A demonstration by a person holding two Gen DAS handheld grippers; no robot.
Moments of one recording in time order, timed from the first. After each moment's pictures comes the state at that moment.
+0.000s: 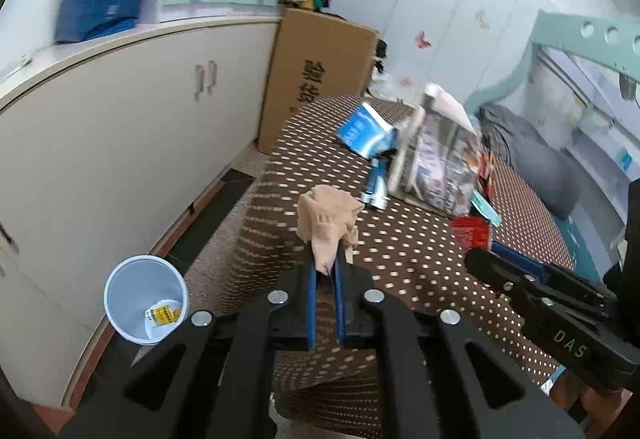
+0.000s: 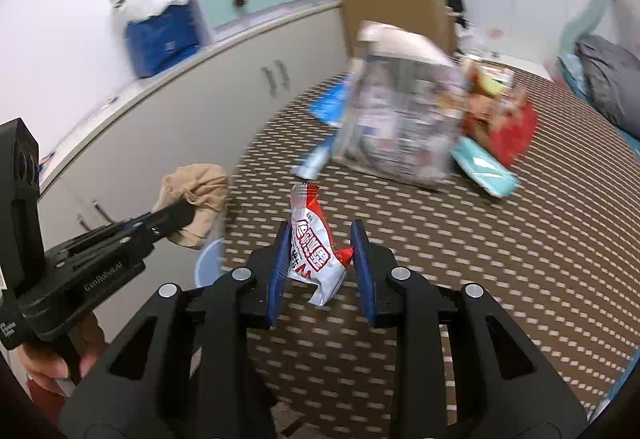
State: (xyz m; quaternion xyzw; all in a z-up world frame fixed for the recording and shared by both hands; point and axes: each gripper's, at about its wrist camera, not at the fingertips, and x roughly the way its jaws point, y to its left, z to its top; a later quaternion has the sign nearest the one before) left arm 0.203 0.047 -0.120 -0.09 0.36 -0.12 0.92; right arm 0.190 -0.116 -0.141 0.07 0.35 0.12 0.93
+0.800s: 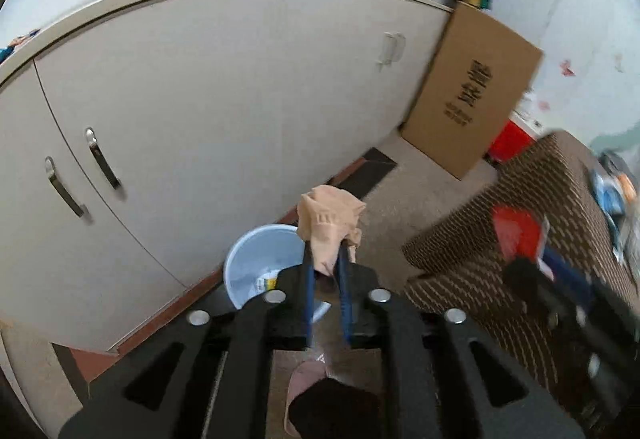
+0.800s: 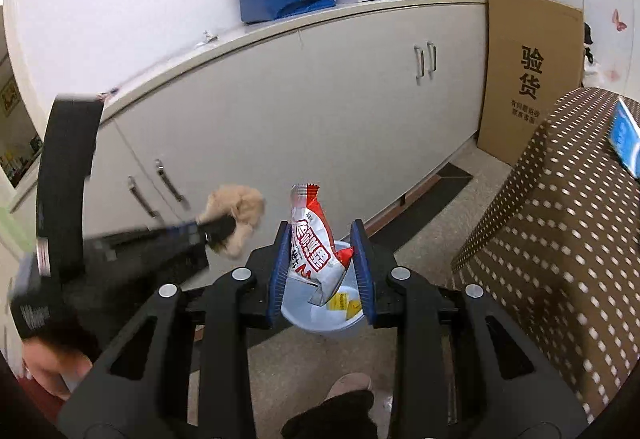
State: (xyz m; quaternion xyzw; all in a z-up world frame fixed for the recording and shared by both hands) left arm 0.268 0.269 -0.188 -0.14 0.43 0.10 0.89; right arm 0.278 0.119 -0.197 0.01 0.34 0.28 0.90
